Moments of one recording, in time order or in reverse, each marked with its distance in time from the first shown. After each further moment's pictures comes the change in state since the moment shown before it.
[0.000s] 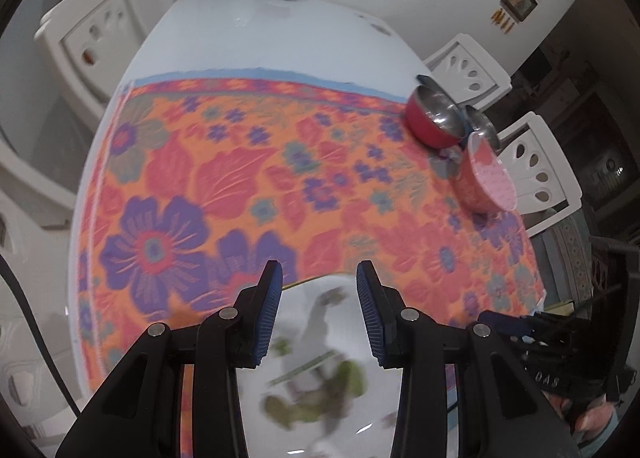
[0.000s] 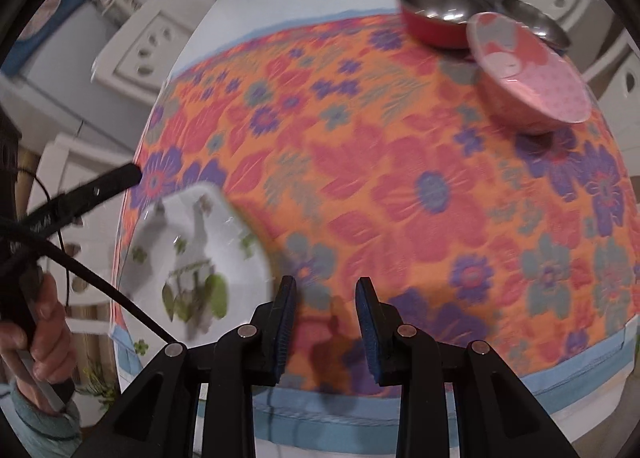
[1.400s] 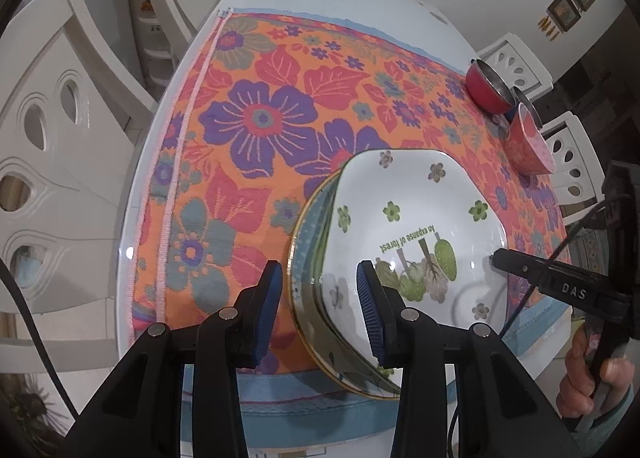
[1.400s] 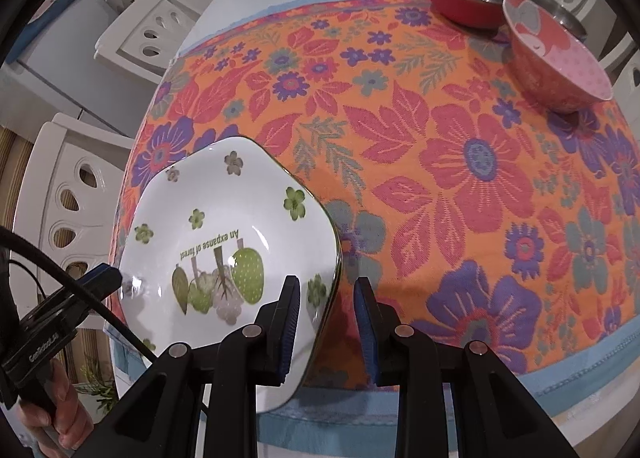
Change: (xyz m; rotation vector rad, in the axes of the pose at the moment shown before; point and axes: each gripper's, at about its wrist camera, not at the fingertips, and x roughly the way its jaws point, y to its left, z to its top) left arm -0.032 0.072 -0.106 -0.130 0.049 0.120; right arm 0.039 0.045 -0.025 -0.019 0.031 0.000
